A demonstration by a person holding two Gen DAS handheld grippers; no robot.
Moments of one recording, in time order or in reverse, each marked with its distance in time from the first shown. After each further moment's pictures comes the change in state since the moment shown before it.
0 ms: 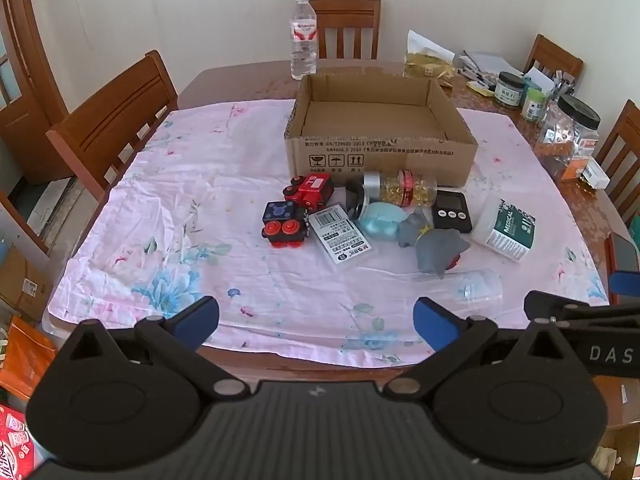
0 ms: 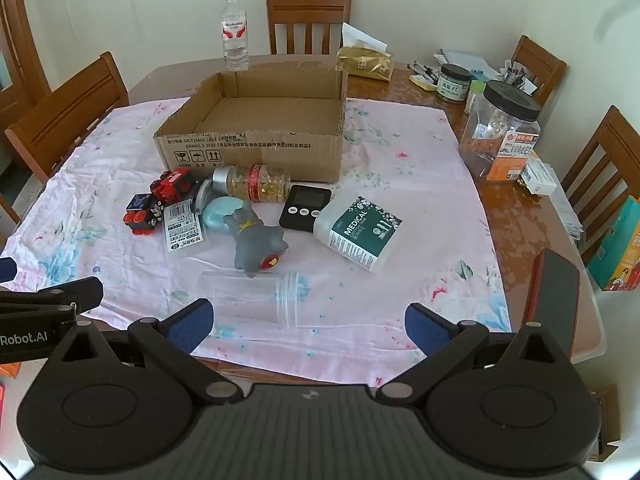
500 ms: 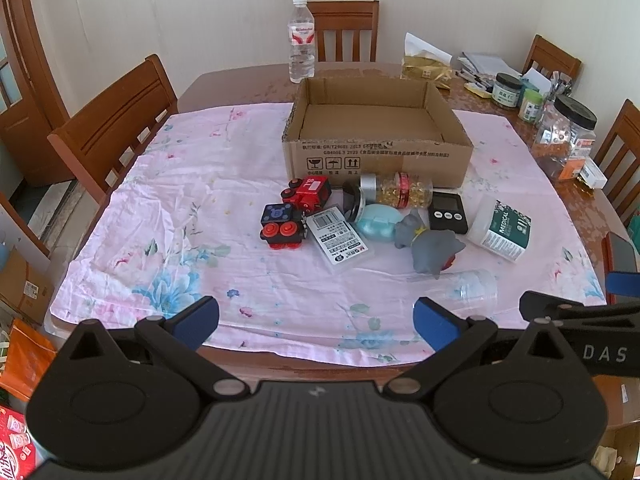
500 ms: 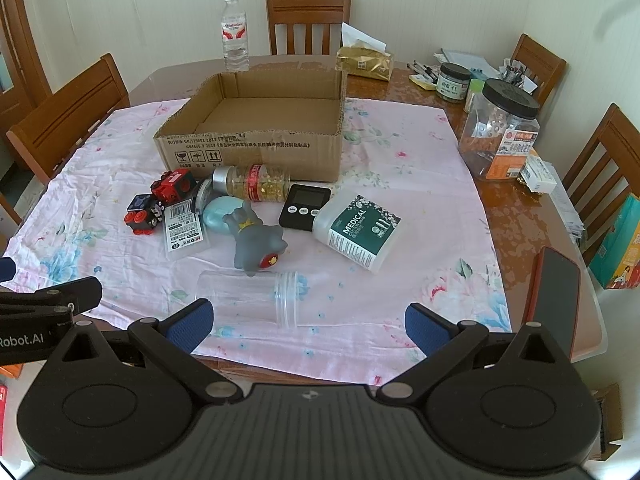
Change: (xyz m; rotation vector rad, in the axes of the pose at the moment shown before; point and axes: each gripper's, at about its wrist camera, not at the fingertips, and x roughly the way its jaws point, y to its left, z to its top) left arm -0.007 -0.003 0.000 0.006 -0.009 0.003; right arm -0.002 -0.001 0.000 0.005 -0.004 0.006
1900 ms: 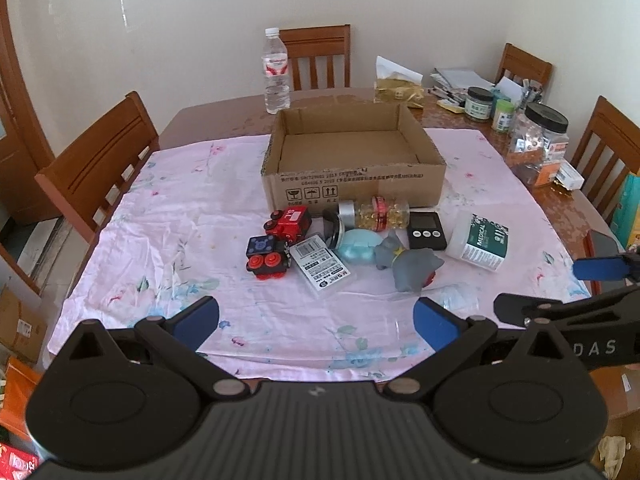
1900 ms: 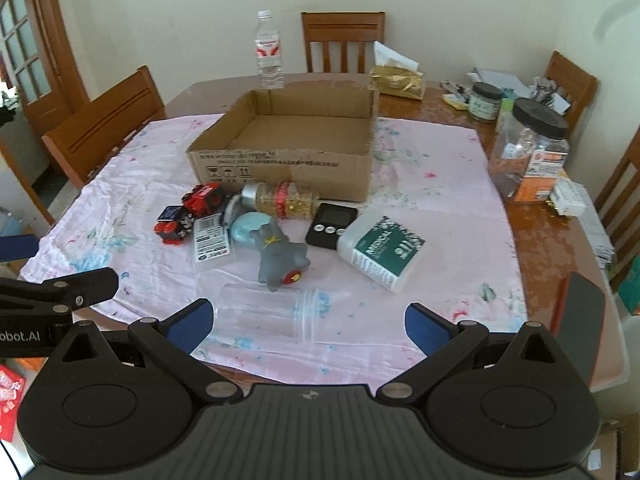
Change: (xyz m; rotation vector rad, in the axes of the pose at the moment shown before) left arm -0.012 -0.007 0.002 0.076 -0.088 -0.045; right arm 0.003 -0.014 0.000 -0.046 -0.053 0.147
